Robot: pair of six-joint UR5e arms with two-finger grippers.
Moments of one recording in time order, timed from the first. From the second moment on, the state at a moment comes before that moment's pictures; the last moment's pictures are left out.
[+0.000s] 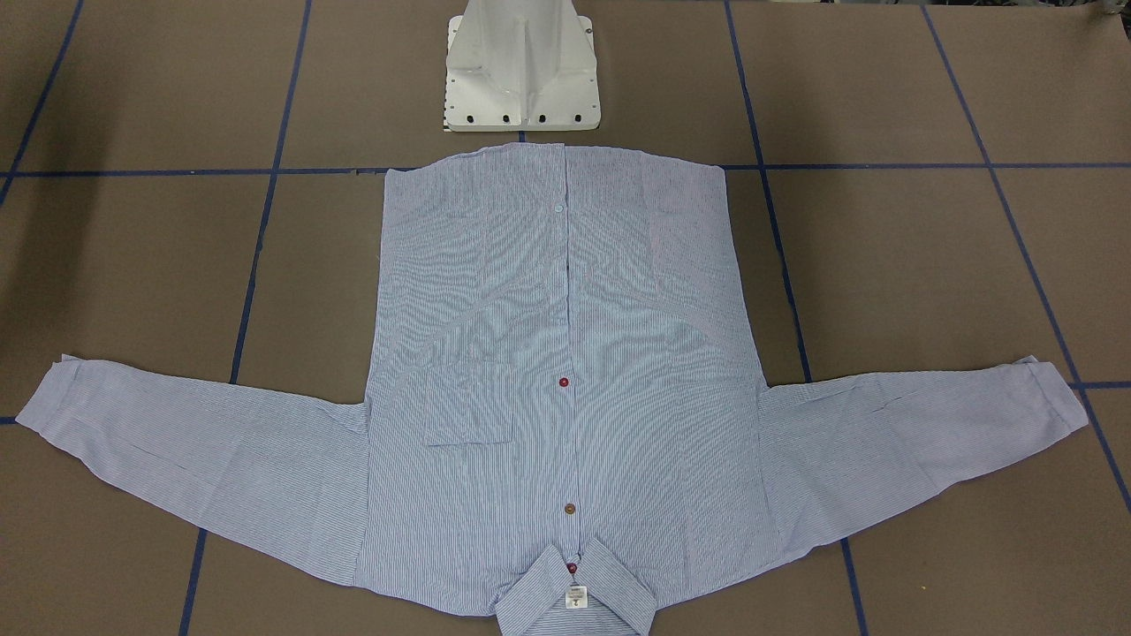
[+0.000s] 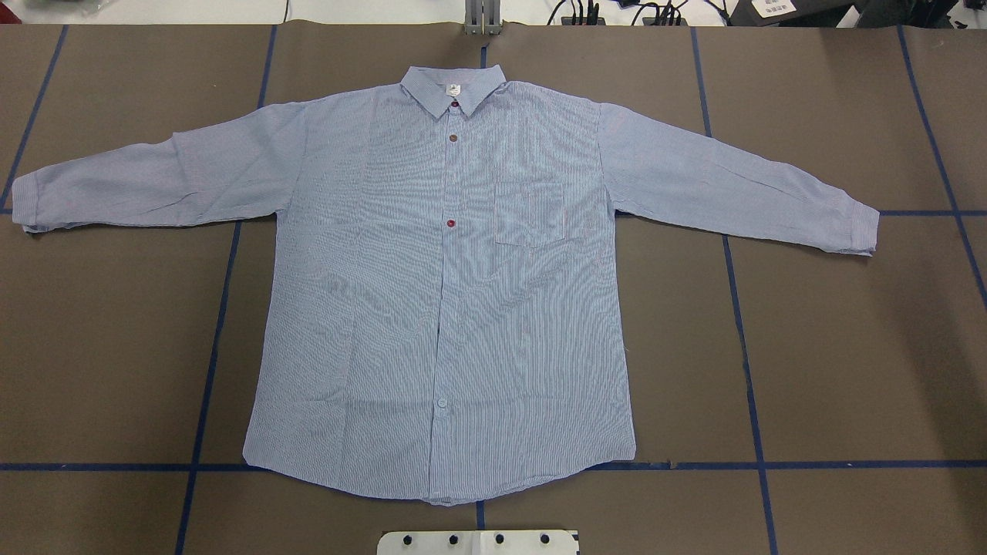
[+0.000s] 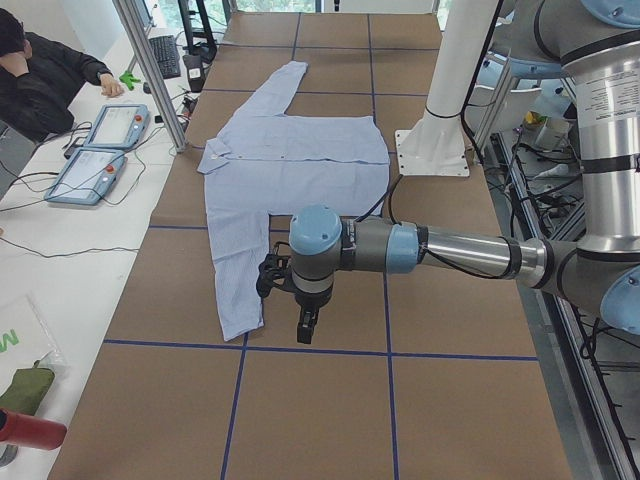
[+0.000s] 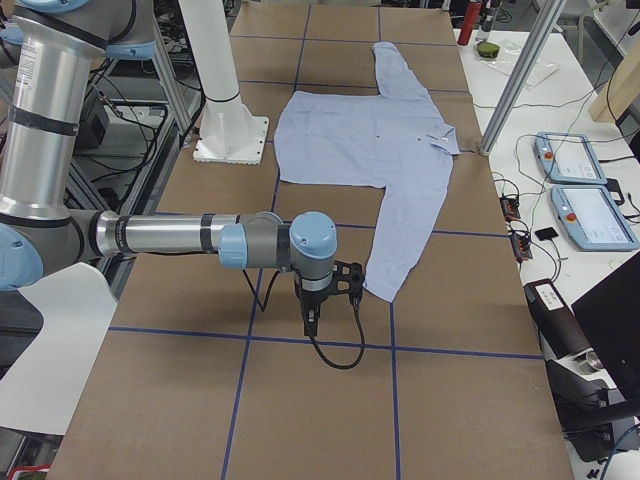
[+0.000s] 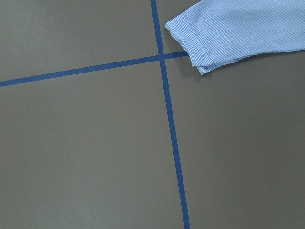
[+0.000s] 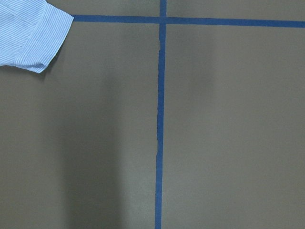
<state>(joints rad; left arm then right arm) -1.60 -1.37 -1.91 -1.48 -2.31 0.14 1.52 -1.85 1.90 -1.58 2.31 0.05</state>
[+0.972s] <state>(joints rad) -1.60 -1.41 -2.06 -1.64 -2.31 0.14 1.52 -1.82 1.90 -1.32 2.32 0.06</state>
